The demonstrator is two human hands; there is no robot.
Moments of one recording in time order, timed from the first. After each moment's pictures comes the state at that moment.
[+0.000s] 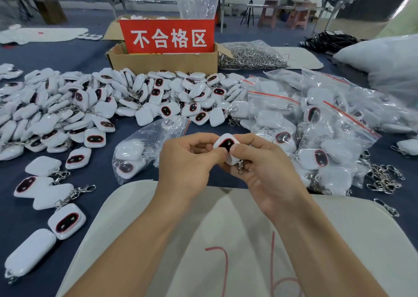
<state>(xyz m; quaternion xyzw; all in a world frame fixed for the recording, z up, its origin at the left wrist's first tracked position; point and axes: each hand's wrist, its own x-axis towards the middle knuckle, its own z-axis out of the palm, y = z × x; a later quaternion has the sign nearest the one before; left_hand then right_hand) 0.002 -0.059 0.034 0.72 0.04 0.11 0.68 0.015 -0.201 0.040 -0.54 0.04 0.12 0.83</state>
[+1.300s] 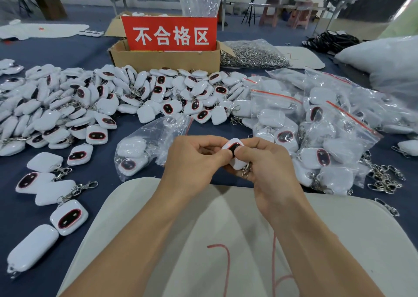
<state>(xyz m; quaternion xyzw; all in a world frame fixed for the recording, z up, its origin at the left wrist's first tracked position) 0.003 -0.056 0.035 0.78 0.01 0.06 0.63 0.015 -0.193 0.036 -0.64 0.11 0.06 0.76</state>
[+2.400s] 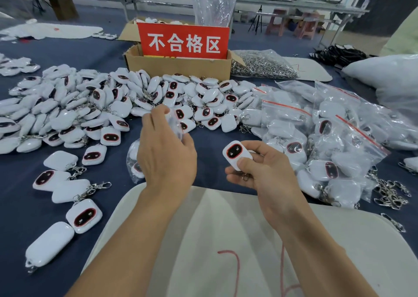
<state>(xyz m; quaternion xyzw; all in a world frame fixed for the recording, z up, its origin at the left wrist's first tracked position) 0.022 -0.018 0.030 0.87 0.21 0.35 0.29 0.011 -0.186 0.038 -0.66 0.04 0.07 0.75</state>
